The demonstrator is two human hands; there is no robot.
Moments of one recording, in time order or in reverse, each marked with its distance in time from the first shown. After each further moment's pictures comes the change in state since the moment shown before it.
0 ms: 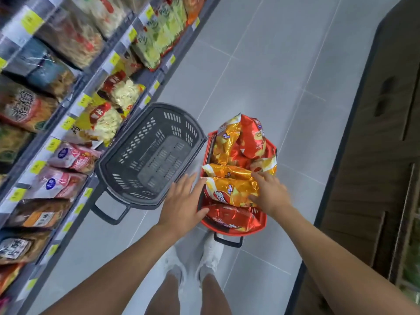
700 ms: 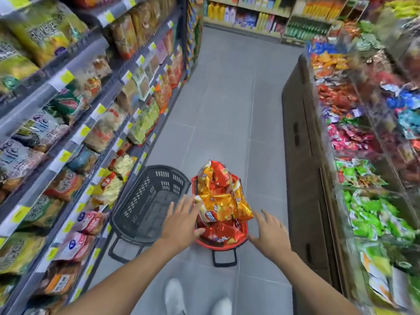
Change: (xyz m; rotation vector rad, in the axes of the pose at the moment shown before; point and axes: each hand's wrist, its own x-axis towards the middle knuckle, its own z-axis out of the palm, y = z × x) left_hand -0.159 0.034 -0.148 0.192 0.053 0.250; right_hand -0.303 -0.069 -0.063 0.167 0.272 0.264
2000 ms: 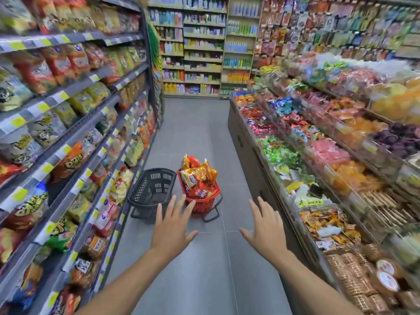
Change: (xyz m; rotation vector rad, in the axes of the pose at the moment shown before) left_hand -0.672 0.087 0.079 0.237 0.413 0.236; right_hand -0.720 -0.044 0.145 0.014 0.618 0.099
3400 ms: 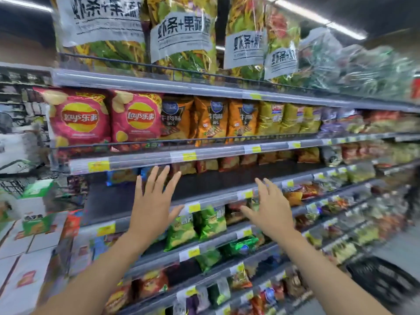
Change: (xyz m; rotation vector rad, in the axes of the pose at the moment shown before) left_hand -0.838 -0.067 -0.381 0.738 0.570 -1.001; right_hand -0.469 -0.484 -0.287 0.570 0.066 -1.119
